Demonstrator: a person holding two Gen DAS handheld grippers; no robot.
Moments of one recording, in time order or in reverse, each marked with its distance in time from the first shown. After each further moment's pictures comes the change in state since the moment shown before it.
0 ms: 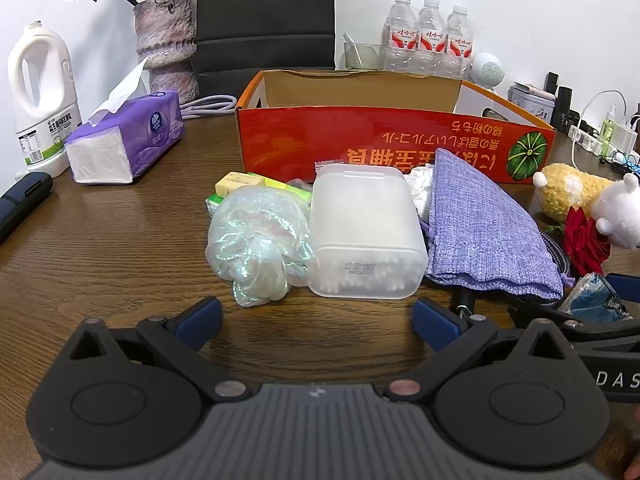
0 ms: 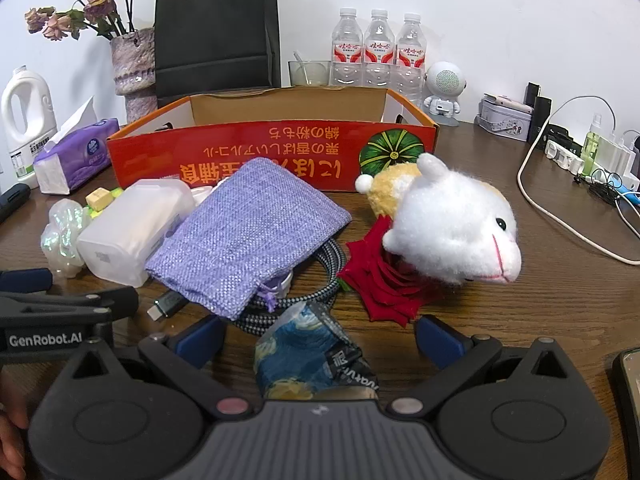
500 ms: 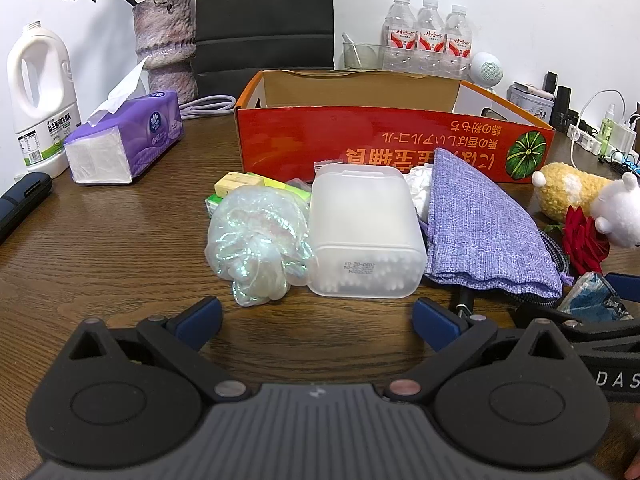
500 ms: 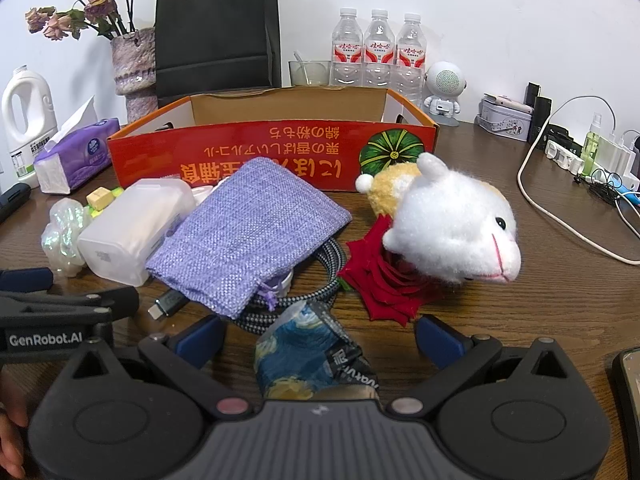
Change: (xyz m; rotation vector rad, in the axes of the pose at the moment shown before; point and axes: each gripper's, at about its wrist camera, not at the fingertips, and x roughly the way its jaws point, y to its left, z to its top) left arm 0.000 0.000 0.000 -0.002 -0.002 0.003; right arm -0.001 0.001 0.000 0.000 0.000 0.002
